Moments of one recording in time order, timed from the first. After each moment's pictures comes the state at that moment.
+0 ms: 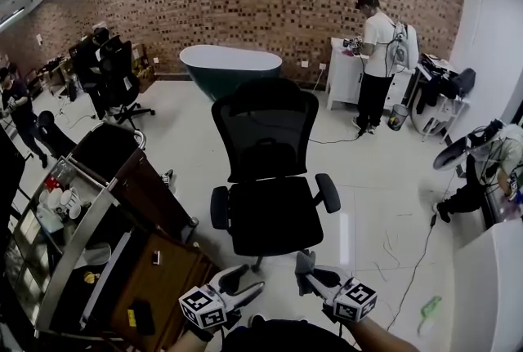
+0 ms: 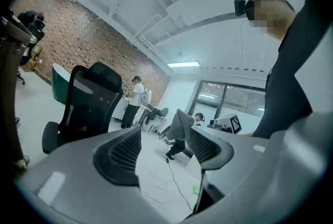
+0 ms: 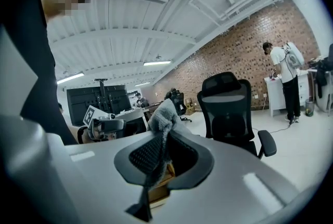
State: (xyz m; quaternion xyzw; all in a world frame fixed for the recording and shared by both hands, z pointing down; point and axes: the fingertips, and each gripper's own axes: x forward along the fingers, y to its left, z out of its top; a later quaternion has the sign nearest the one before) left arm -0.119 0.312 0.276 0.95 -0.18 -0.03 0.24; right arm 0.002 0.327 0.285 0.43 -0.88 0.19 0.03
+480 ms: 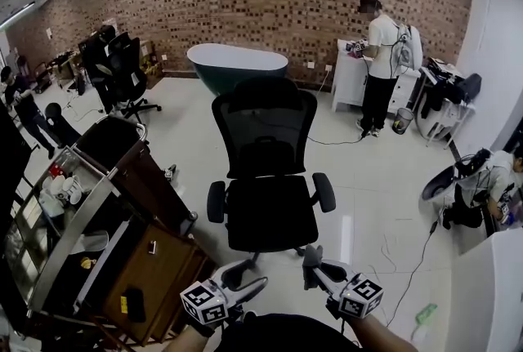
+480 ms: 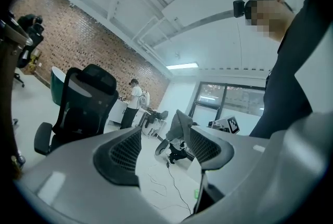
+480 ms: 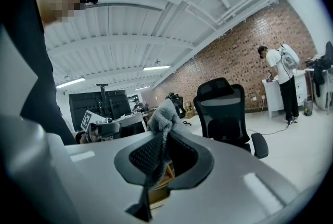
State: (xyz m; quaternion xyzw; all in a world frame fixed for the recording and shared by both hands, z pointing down) left arm -0.072 0.335 0.259 0.95 -0.20 -0.04 0.23; right arm 0.061 0.343 0.267 0.44 -0.88 0.18 0.00
